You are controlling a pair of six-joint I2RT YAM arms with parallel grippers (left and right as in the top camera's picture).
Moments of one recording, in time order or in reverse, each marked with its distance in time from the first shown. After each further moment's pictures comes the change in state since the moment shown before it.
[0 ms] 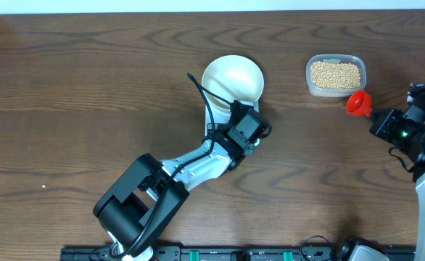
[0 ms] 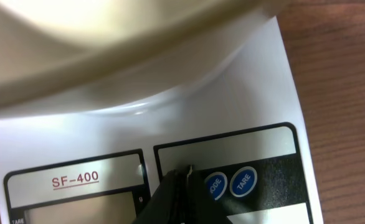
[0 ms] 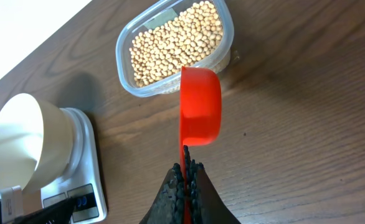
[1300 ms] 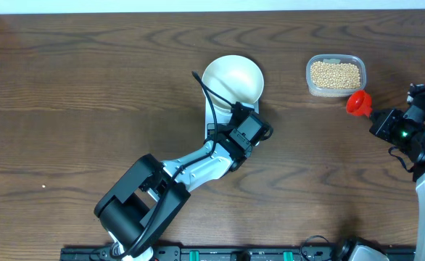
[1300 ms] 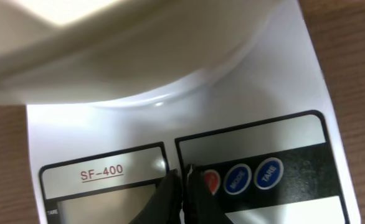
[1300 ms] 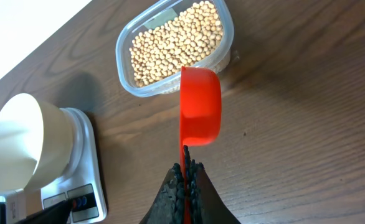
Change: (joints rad) left arm -0.013 0.002 0.003 -0.034 -0.082 0.063; right arm 0.000 0.000 0.000 0.000 0.000 0.000
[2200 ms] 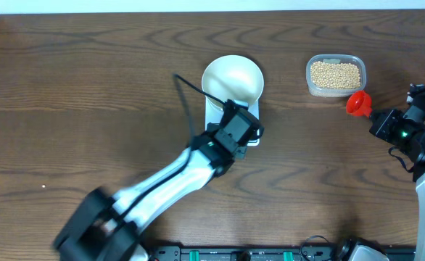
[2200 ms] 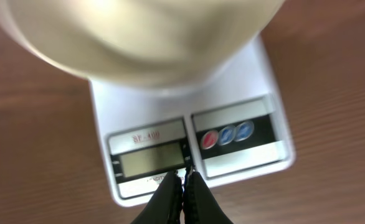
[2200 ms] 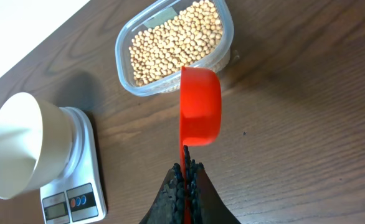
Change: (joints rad) left arm 0.014 -0.320 -0.029 -0.171 0.081 0.027; right arm 0.000 0.000 0.000 -0.003 0.000 -0.003
